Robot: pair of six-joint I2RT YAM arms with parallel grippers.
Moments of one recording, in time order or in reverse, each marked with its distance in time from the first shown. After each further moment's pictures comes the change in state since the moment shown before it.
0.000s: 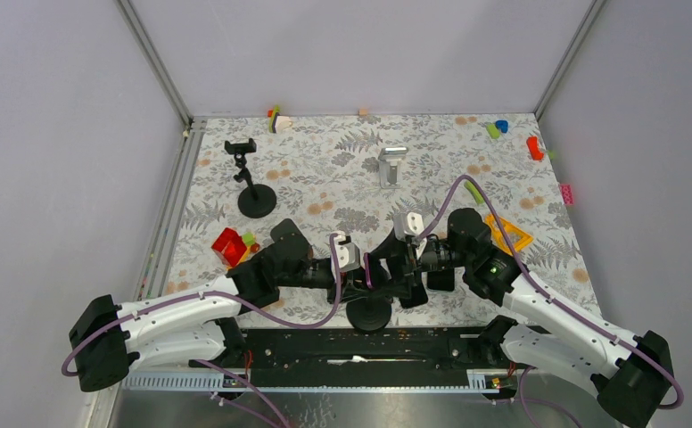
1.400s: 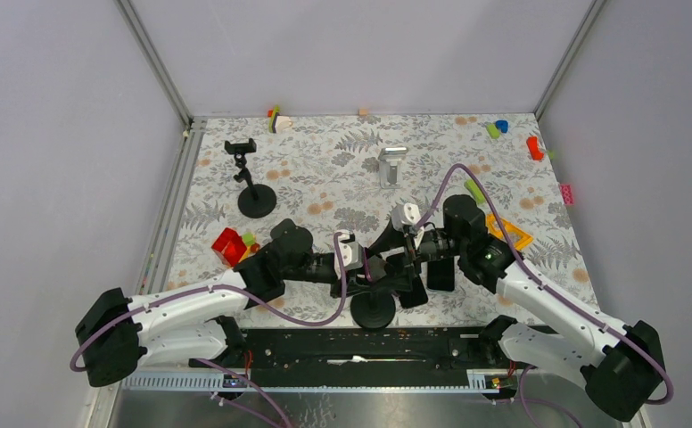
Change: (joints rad) left arm 0.020 0.073 0.015 0.056 0.084 0.080; right arm -0.081 0.105 0.062 -0.057 -0.101 -0.078
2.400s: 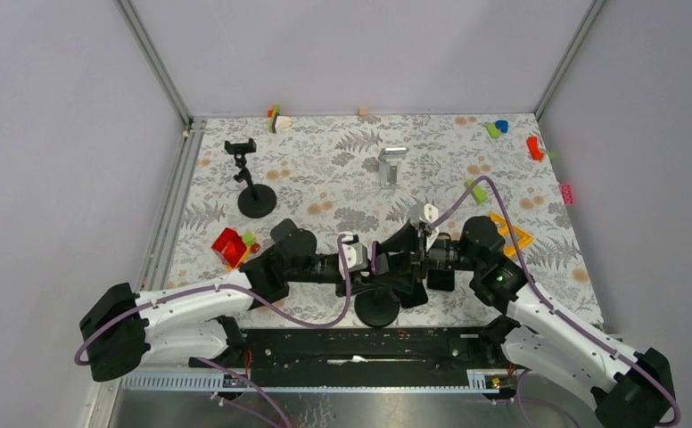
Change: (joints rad) left arm -0.022 0.030 -0.010 0.069 -0.067 0.021; right arm -0.014 -0.166 -0.163 0.181 0.199 0.256
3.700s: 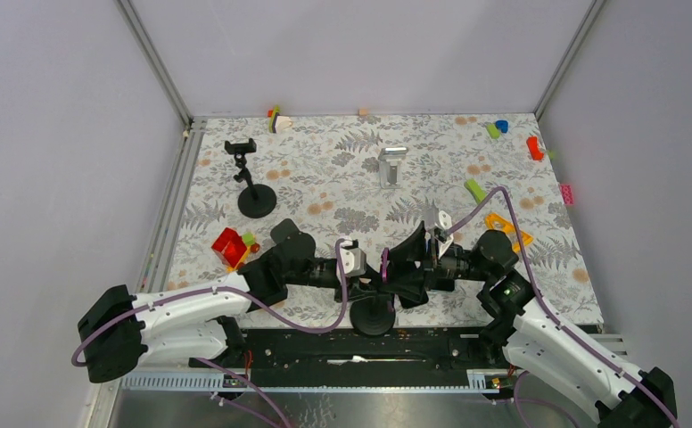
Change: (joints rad) left arm -0.014 -0.018 -0.006 0.003 0.047 -0.019; right arm -0.013 -0.154 -0.103 0.084 -0.011 0.174
